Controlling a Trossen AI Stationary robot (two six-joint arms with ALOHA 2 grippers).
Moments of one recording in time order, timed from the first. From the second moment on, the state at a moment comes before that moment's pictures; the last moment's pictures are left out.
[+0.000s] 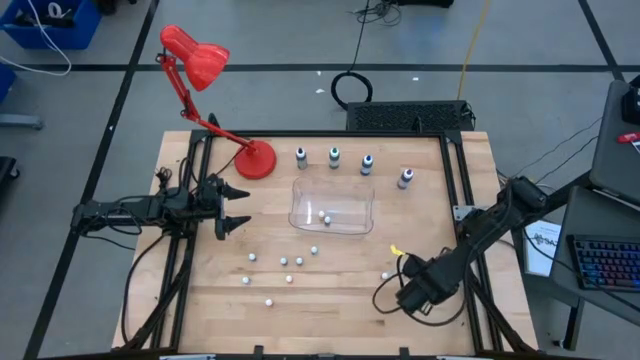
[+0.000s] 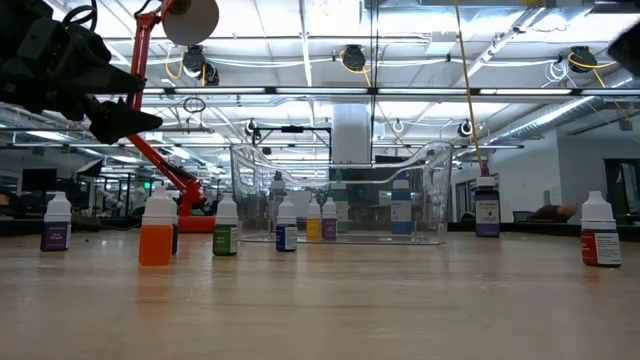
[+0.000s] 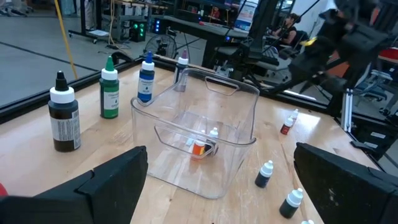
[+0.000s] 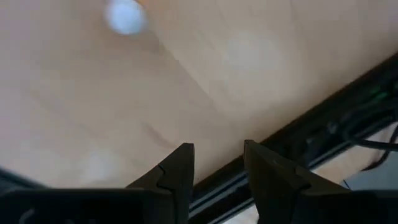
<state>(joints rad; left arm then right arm) 0.02 0.06 0.06 -0.10 -0.11 -0.24 0.70 1.63 1.14 -1.34 -0.23 1.34</state>
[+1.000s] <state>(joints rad) 0.02 0.06 0.06 -0.10 -0.11 -0.24 0.60 1.56 1.02 -1.19 -0.20 1.26</state>
